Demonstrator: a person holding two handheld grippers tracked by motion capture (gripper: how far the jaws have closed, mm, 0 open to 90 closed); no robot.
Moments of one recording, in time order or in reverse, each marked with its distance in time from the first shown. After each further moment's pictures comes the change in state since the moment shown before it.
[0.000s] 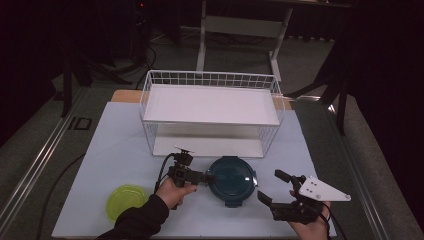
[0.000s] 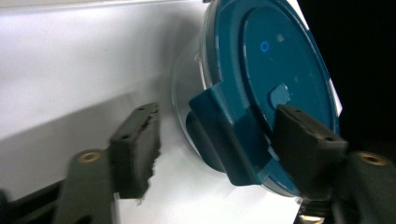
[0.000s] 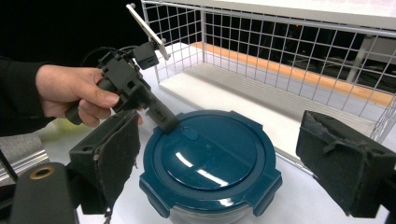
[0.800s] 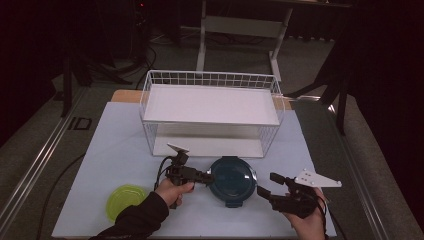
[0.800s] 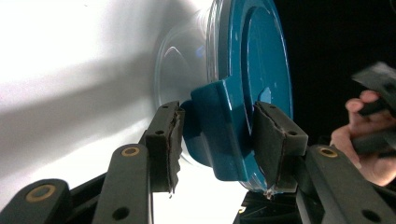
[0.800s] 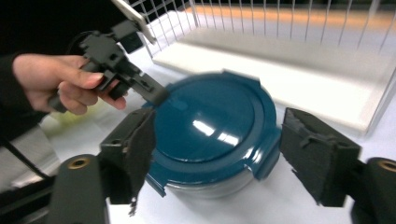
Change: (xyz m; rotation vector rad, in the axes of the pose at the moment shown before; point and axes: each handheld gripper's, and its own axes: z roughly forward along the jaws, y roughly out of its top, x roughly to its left) left arm 0.015 0.000 0.001 0.064 -0.162 -0.165; right arm -0.028 -0.016 0.018 0.152 0.013 0.235
